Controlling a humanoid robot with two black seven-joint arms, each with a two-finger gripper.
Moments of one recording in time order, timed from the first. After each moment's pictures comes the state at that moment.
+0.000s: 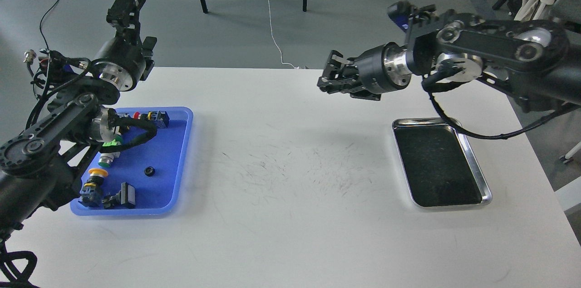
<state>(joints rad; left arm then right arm) -0.63 0.41 -0.96 -1.11 0.68 0.21 -0.09 1.47 -0.59 -0.23 1.10 -0.31 0.43 -0.23</state>
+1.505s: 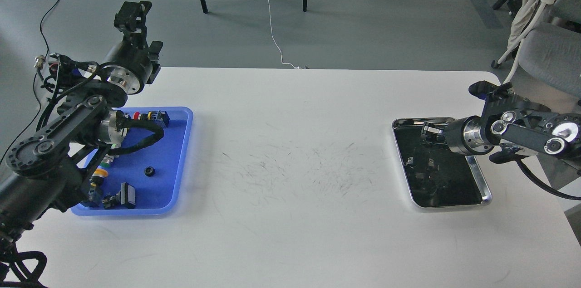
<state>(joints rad) -0.63 0.38 -0.96 -1.09 0.68 0.22 -0.09 1.12 -0.56 -0.23 0.92 -0.66 0.32 -0.22</state>
